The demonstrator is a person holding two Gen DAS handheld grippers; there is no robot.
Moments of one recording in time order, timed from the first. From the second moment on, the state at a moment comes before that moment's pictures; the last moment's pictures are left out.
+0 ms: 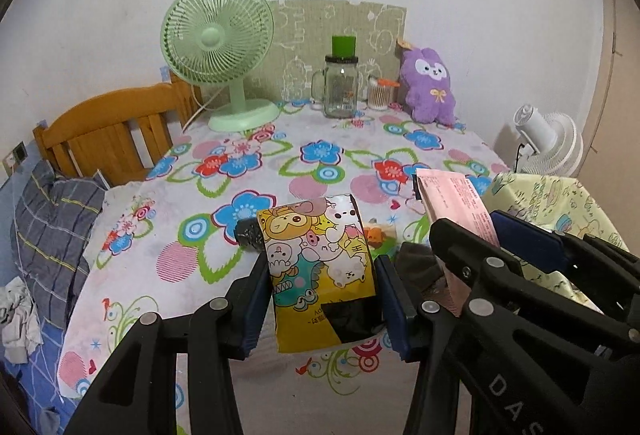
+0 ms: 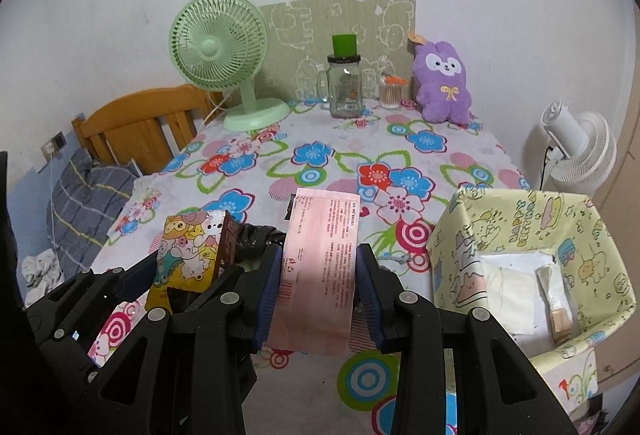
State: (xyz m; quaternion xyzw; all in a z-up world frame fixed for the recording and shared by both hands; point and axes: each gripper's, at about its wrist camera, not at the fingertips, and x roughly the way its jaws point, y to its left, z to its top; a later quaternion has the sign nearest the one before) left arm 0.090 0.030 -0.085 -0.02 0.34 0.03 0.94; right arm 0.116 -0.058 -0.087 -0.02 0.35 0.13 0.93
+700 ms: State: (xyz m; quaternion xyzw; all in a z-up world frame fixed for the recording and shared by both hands) left arm 0.067 0.009 -0.049 -0.02 0.31 0.03 0.95; right arm 0.094 -0.078 -0.047 -0.02 0.32 0.15 0.94
